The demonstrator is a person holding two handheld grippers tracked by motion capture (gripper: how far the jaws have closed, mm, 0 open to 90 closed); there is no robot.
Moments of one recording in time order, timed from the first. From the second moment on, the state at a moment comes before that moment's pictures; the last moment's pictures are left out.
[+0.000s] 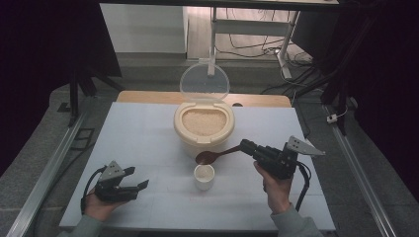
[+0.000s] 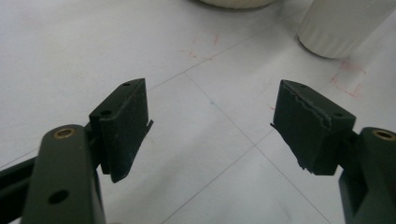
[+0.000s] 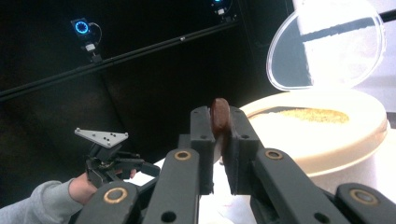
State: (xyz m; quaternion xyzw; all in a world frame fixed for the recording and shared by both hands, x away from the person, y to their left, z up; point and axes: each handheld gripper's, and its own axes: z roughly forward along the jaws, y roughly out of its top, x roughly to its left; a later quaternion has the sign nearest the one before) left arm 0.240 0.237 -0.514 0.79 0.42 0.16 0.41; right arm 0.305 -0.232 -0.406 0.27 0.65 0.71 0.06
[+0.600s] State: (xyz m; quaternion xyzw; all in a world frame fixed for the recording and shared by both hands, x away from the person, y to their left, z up) left arm 0.244 0.239 -0.517 0.79 0.43 0.16 0.40; right arm 0.319 -0.252 -0.378 0.28 0.61 0.74 0.10
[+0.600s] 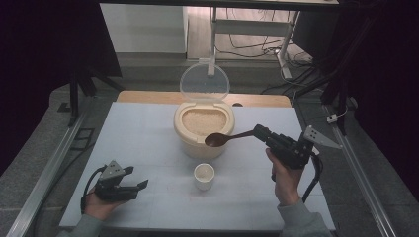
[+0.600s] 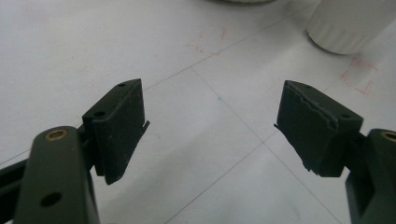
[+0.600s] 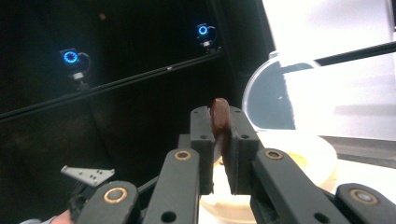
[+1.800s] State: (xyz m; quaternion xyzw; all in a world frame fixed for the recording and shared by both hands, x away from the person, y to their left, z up) left arm 0.245 0.235 -0.518 0.80 0.42 0.15 0.40; right arm 0.389 -0.213 -0.358 0.34 0.67 0.62 0.23
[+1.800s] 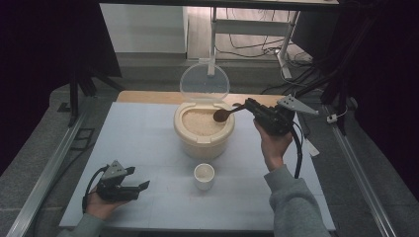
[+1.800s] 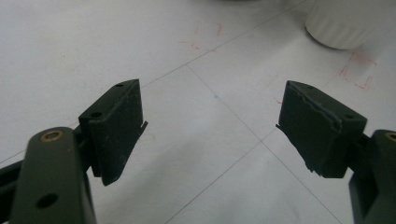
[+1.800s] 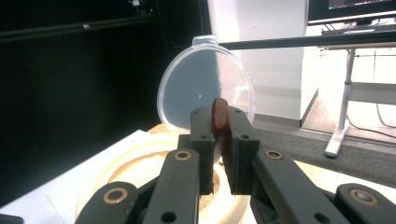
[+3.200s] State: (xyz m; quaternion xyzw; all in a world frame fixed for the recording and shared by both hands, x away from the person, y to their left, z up) left arm 0.245 0.234 -0.518 0.80 0.42 0.16 0.40; right arm 0.408 -0.199 -0.397 0.42 0.65 0.62 0.10
